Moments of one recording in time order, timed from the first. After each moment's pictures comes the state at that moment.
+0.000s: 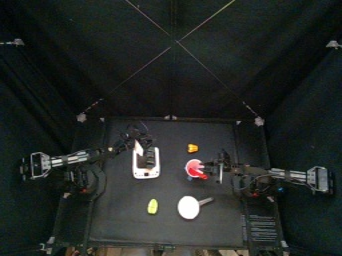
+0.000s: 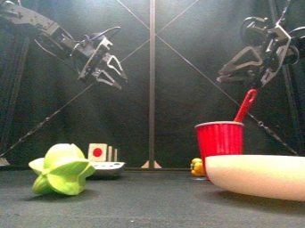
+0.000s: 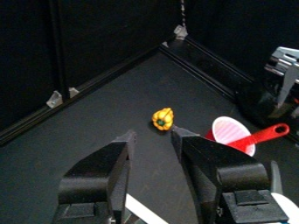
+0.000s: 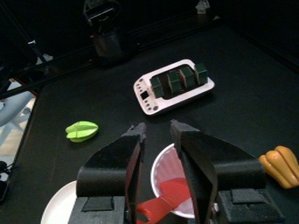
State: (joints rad) left arm 0.35 -0.41 0.73 -1.83 -0.20 1.48; right arm -0.28 -0.77 1.17 -0.51 -0.26 0.69
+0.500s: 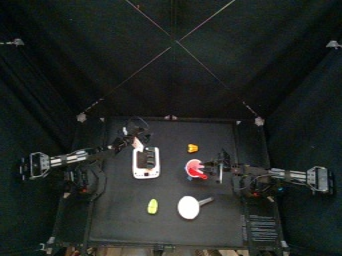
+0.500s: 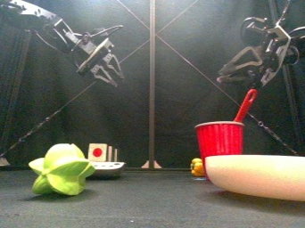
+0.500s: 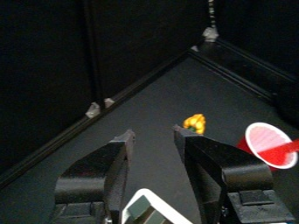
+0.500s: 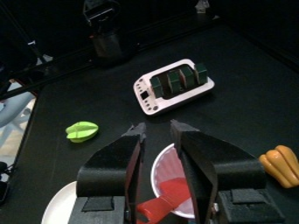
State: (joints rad) left arm 0.33 -0.42 0.64 -2.04 -0.46 1.84; right arm -0.28 -0.77 1.17 -0.50 -0.26 0.69
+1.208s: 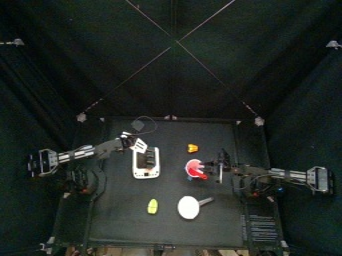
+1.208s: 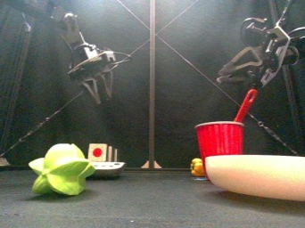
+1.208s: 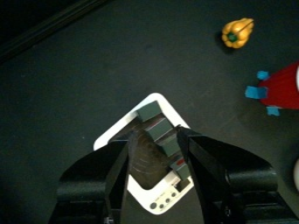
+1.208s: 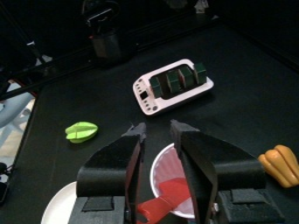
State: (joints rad) left arm 0.38 -0.30 0.48 -2.81 -0.87 2.36; right arm -0.28 -0.77 1.18 -0.50 -0.26 0.69
